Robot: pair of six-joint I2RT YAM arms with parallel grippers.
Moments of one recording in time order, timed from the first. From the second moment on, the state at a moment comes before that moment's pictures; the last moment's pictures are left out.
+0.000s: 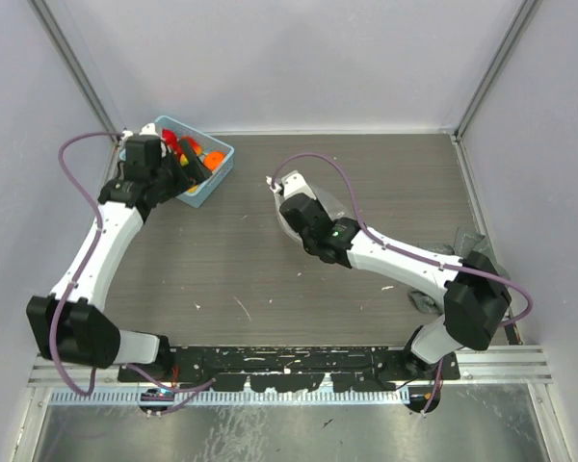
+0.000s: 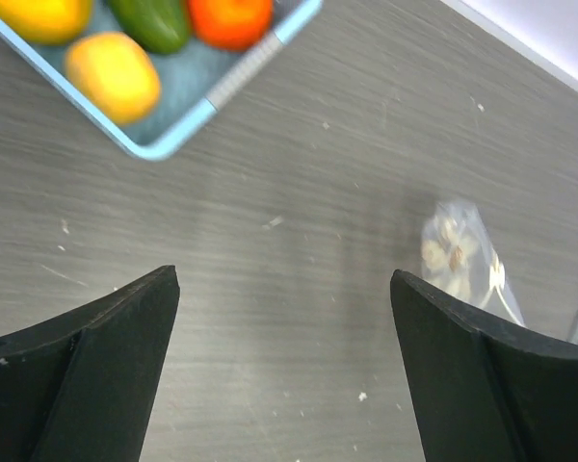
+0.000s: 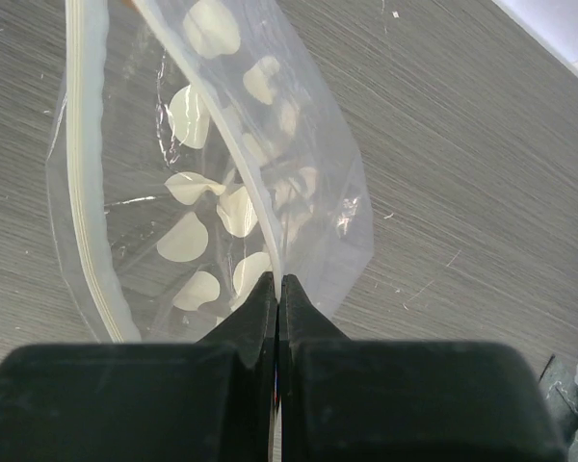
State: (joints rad) left arm -0.16 1.32 1.25 -0.53 0.05 -0.60; right arm 0.89 1.51 1.14 -0.32 0.68 0.02
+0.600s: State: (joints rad) left arm -0.08 2.05 1.85 -0.65 -0.09 -0.51; right arm 0.87 1.55 1.14 -0.32 0.62 0.03
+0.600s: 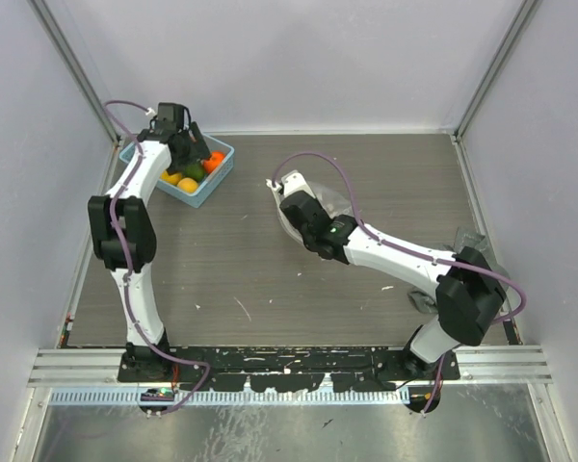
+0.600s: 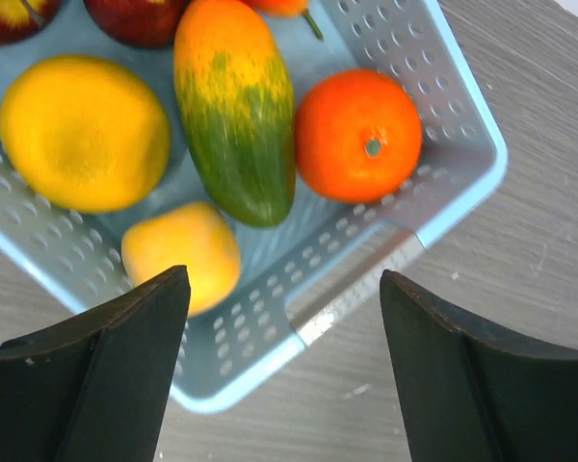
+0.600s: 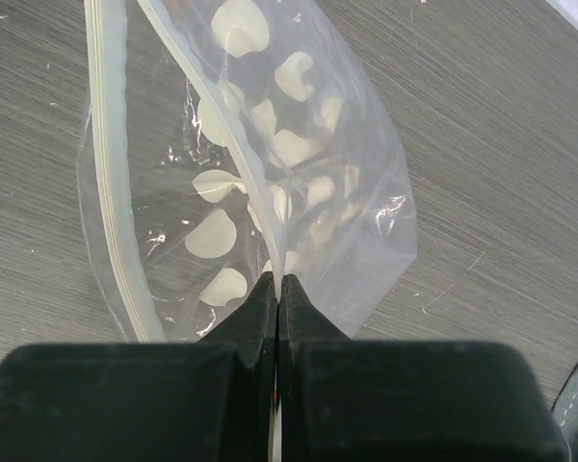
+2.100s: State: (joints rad) left arm -0.01 2.28 1.96 -0.59 -0.01 -0.45; right arm 0.86 1.64 1.14 -0.29 0.55 0.05
